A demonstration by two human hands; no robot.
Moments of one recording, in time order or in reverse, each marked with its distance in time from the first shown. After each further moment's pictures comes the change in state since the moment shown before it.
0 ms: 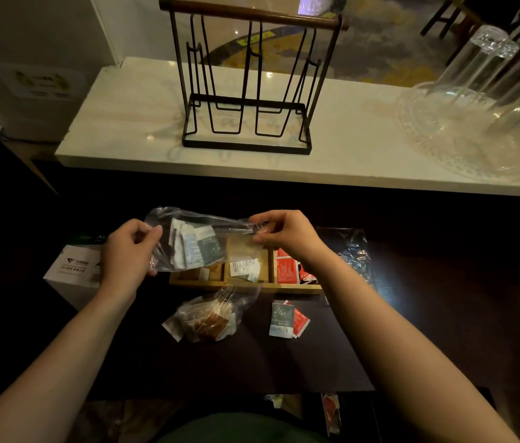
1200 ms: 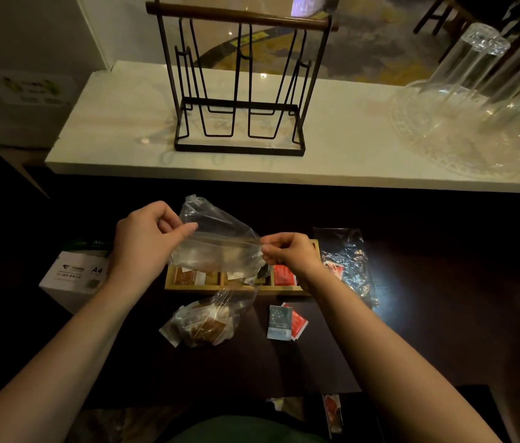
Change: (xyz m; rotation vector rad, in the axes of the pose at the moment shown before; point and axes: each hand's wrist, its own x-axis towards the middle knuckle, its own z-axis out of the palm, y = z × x) left_hand -0.016 0.077 0.006 0.293 -0.085 0.247; right_hand -0.006 0.052 0.008 0.322 0.089 0.199
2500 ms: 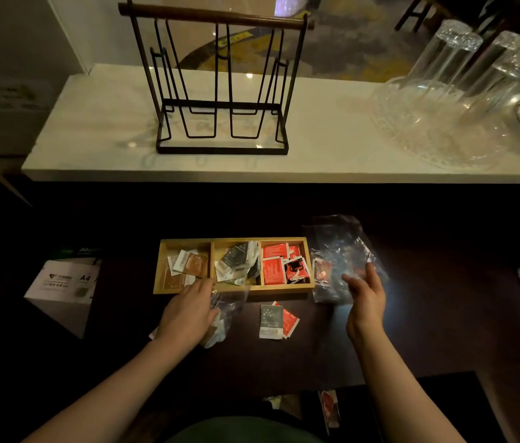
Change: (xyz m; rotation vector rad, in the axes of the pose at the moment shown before) left_hand -0.070 -0.075 0.119 0.445 -0.492 0.142; right_hand -0.067 0.080 -0.087 0.538 0.820 0.039
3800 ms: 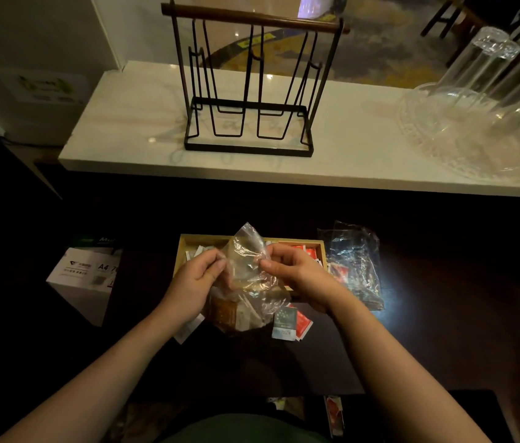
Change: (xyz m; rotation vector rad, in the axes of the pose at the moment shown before) left_hand -0.011 0.015 -0.087 -0.937 0.087 0.065; right_hand -0.078 -0.047 0.113 -0.422 -1.191 0.164
